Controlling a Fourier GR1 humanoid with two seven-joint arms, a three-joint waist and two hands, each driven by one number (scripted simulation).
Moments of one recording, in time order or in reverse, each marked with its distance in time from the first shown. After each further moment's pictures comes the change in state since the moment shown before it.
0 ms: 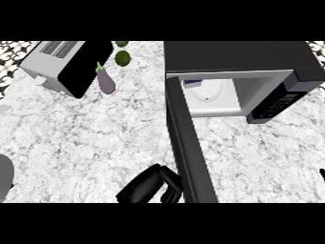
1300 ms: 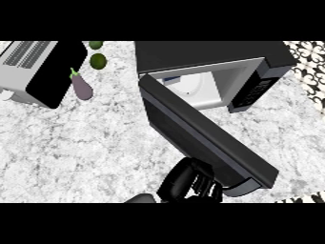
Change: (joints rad) left arm -0.426 0.004 -0.445 0.404 0.493 0.707 -0.158; right arm 0.047 -0.182 -0.035 -0.333 -0.294 0.146 0.130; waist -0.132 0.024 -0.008
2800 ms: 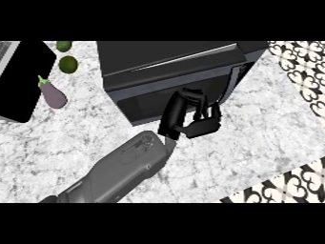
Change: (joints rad) left arm -0.376 -0.007 0.241 0.202 0.485 0.085 -0.190; right arm -0.103 -0.191 -0.052 -0.082 -0.227 0.089 0.153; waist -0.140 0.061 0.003
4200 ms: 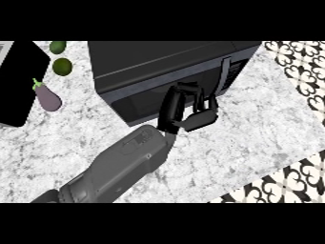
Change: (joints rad) left arm -0.052 0.000 -0.013 0.077 0.180 -0.009 -0.198; right arm -0.148 -0.176 -0.123 0.136 -0.079 0.028 0.046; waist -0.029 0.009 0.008
